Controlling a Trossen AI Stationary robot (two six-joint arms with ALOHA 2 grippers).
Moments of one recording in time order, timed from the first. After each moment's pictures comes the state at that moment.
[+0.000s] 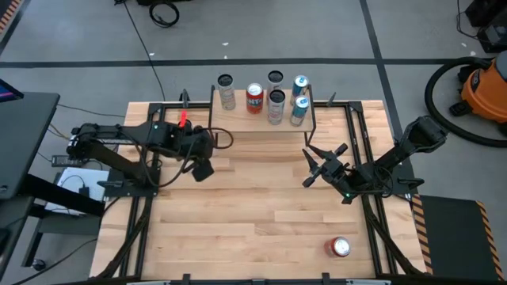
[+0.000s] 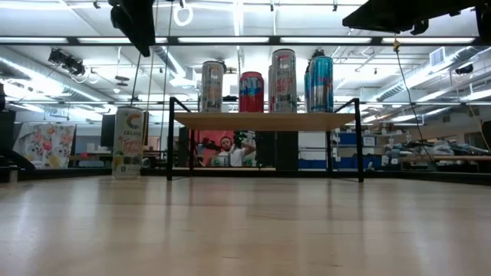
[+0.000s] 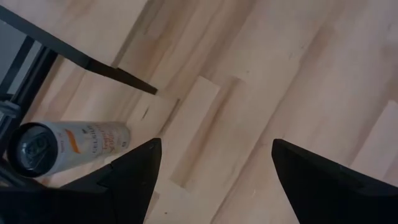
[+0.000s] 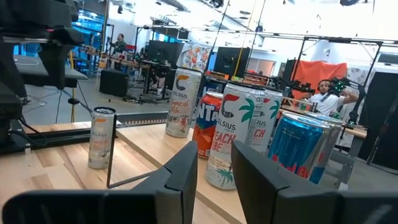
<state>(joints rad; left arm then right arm) -0.05 1.32 1.40 -1.30 -0.31 -0.51 0.52 1.33 0.38 1.55 1.29 -0.77</state>
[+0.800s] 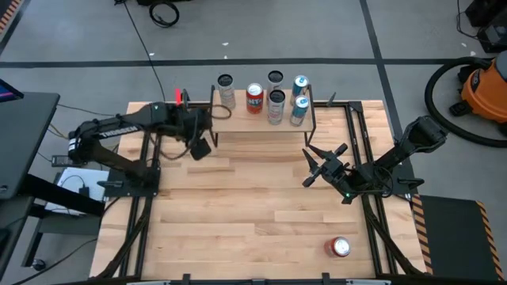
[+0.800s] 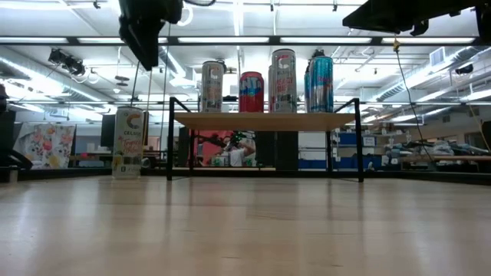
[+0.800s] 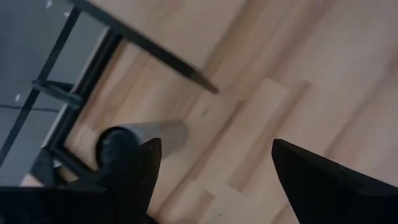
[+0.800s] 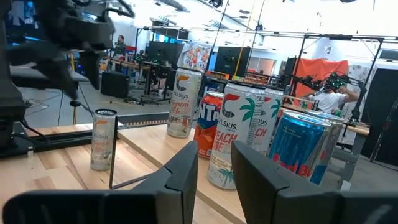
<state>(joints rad) 0.22 1.32 1.40 -1.32 -0.32 -0.28 0.52 1.33 0.38 1.55 1.29 -0.75</state>
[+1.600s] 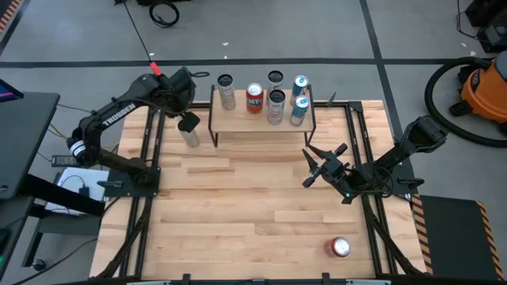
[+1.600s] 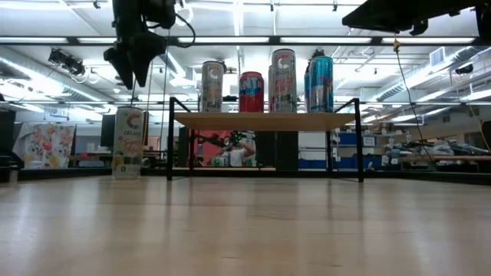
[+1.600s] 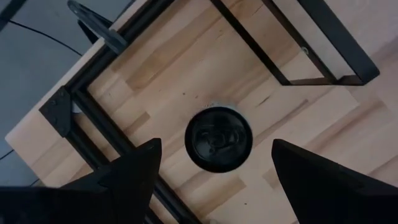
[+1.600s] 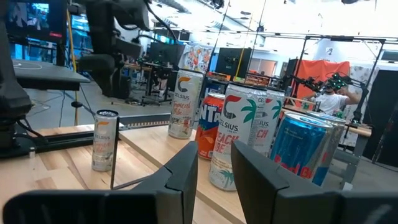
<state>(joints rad) 0.72 1.34 1.40 -1.36 -0.15 -0.12 0.52 1.33 0.38 1.55 1.28 -0.75</state>
